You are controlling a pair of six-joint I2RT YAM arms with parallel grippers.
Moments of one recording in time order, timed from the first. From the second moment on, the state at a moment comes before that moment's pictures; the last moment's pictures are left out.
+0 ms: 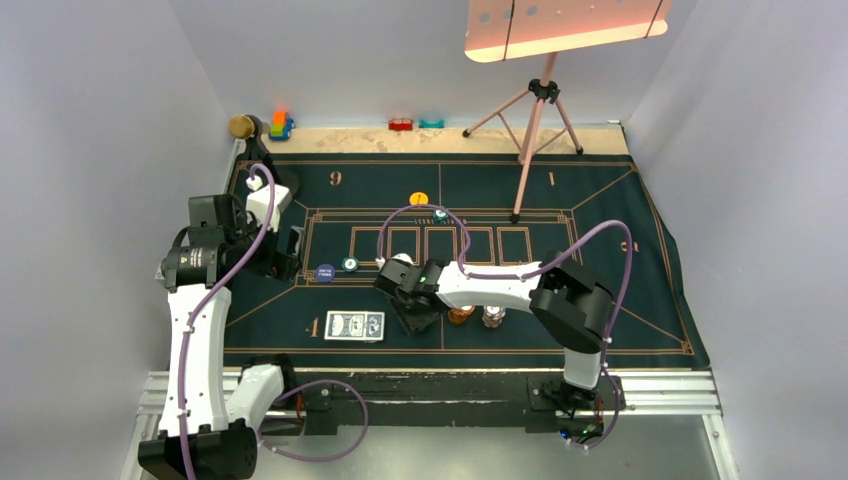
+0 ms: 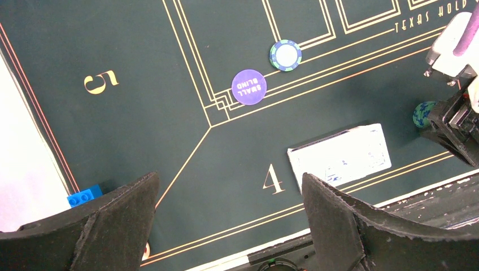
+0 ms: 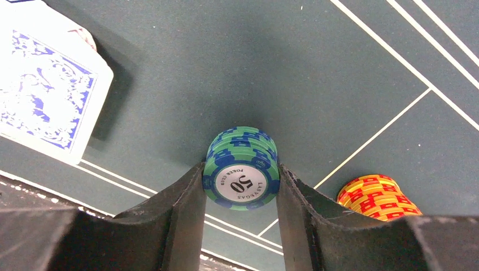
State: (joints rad) left arm 0.14 0.92 1.09 -1.06 0.31 0.35; right arm 1.15 1.86 1.23 -0.65 0.16 0.56
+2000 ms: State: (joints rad) left arm 0.14 0.95 1.14 -1.07 0.31 0.36; right arm 0.41 1.32 0.67 -0.73 0.27 0.99
